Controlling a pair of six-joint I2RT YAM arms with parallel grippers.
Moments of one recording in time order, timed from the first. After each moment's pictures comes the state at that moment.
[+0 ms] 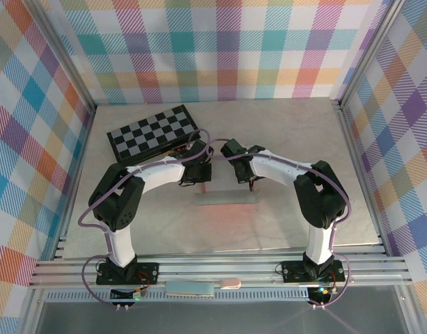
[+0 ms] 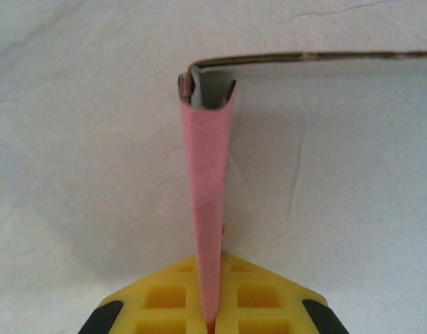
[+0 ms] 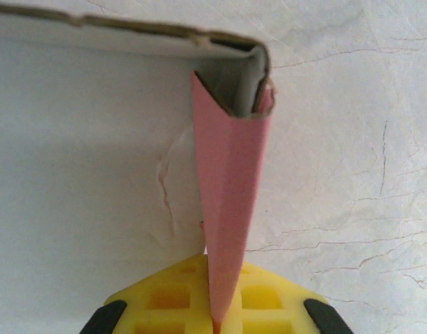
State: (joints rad) left arm -0.63 1.86 1.19 -0.45 -0.12 -0.60; right arm 0.69 1.86 1.30 -0.79 0.48 0.52
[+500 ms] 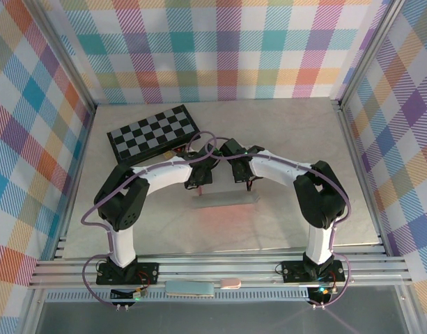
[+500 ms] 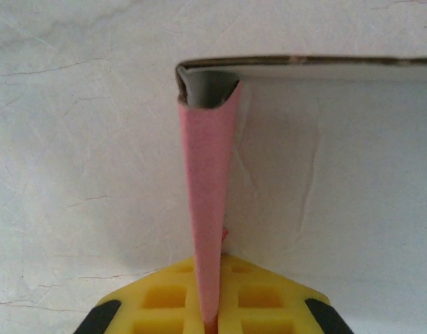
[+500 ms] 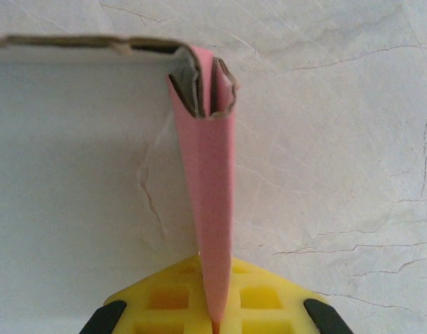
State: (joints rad) left arm -0.68 1.89 1.26 -0.61 -0.30 -0.74; right arm 0.70 1.86 1.30 -0.76 0.43 0.54
